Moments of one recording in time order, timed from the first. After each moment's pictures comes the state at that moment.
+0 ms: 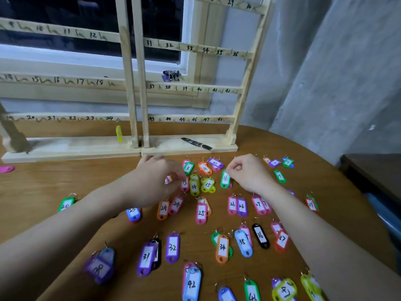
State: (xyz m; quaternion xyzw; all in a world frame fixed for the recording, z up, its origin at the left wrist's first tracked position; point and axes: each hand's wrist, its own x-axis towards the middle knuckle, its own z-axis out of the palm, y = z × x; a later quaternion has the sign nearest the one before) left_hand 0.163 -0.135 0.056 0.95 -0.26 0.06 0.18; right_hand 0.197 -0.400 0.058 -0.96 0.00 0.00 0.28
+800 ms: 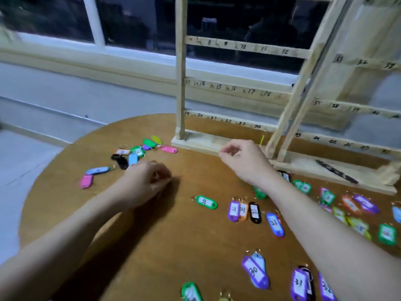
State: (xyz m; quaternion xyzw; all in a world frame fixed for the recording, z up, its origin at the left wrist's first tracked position) left_hand 0.051 0.139 0.029 0.96 0.07 0.10 0.24; right_hand 0.197 -0.088 0.066 -0.87 -0.29 0.02 0.40
